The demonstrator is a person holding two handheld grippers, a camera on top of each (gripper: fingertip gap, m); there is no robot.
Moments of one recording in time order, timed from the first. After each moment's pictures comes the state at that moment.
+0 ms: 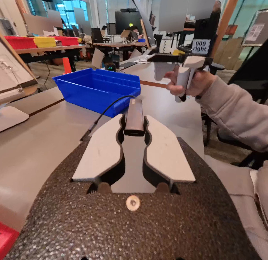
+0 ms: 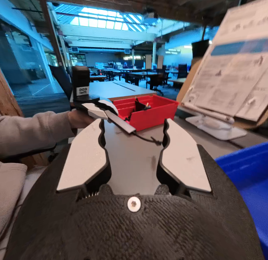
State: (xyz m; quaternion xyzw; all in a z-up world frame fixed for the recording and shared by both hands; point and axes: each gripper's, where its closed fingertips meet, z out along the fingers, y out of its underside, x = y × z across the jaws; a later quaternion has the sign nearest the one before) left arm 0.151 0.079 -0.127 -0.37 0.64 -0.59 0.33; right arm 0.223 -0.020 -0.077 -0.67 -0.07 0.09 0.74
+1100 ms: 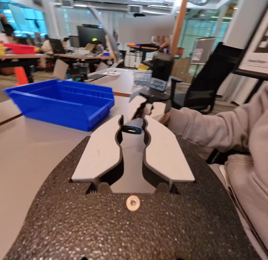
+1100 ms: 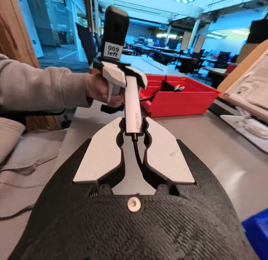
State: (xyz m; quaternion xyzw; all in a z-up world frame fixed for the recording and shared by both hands) left arm 0.158 0.061 -0.124 -0.32 0.63 -0.66 0.25; right arm 0.173 0.031 -0.150 -0.70 -0.20 0.11 0.68
